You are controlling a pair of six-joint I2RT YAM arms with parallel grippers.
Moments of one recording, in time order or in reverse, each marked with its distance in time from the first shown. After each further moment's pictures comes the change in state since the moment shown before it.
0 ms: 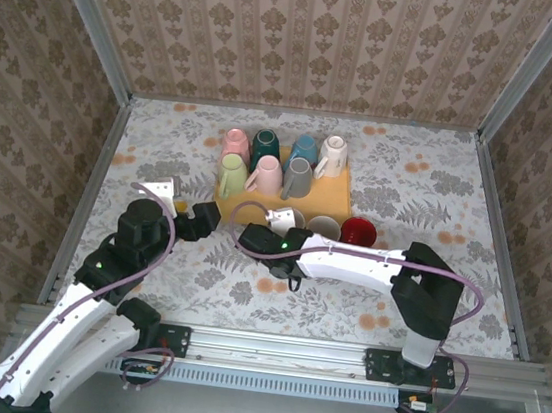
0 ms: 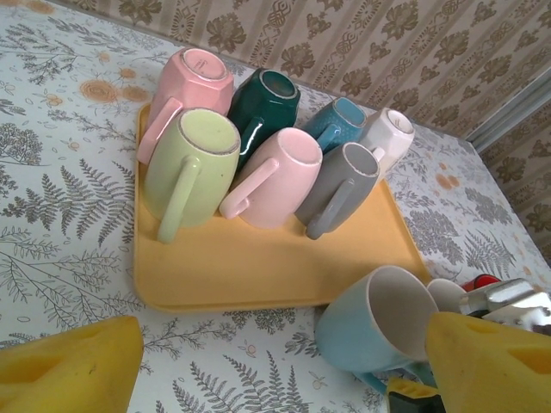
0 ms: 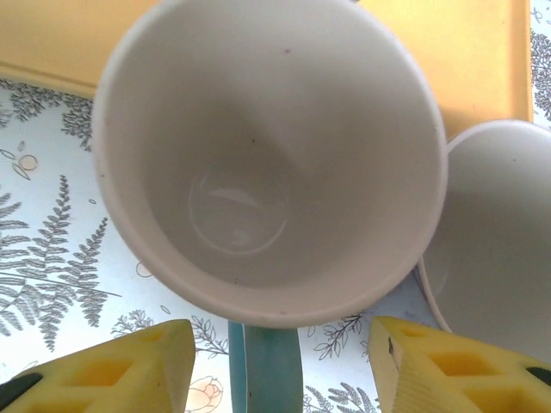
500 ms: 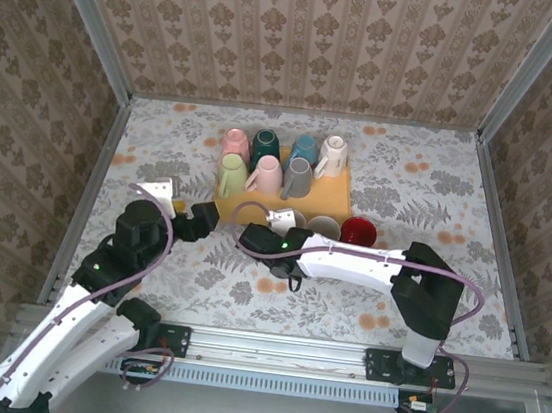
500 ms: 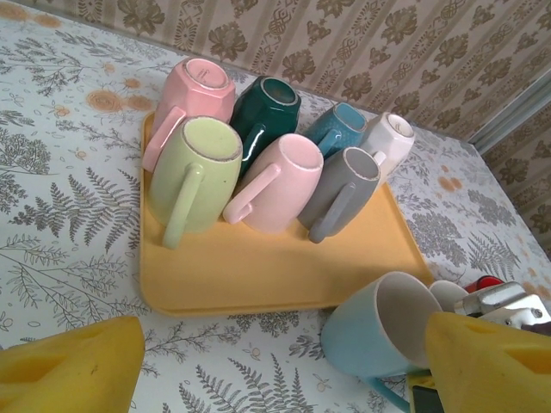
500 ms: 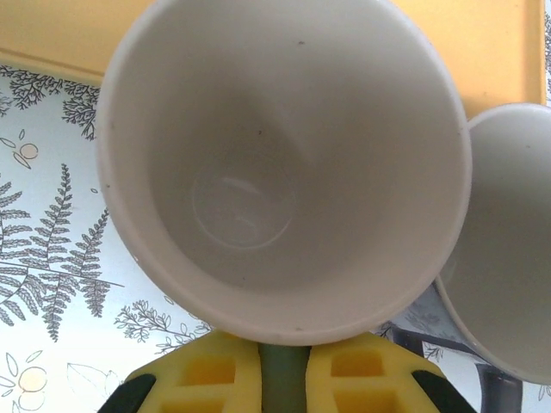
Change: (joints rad) left arm -0.013 -0.010 0.008 -0.010 -0.021 0.015; right arm -0.004 0.020 -0.002 0.000 -0.012 0.016
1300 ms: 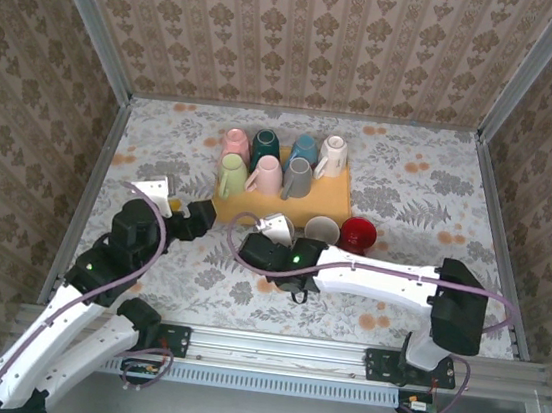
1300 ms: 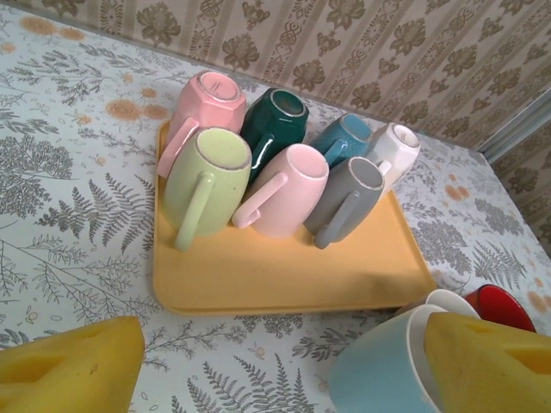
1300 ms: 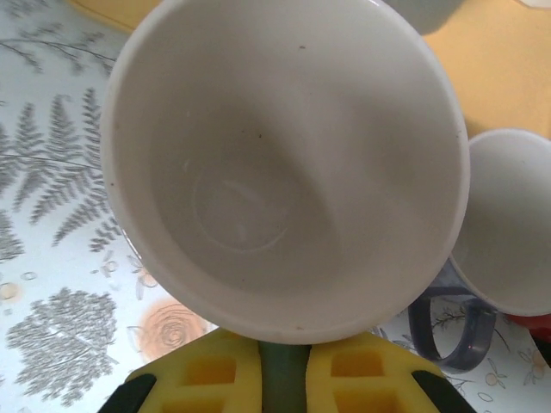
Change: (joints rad) left arm -0.041 -0.003 0.068 -0.087 -0.079 -0.017; right arm 0.101 -0.147 0.006 -0.047 -0.051 -0.096
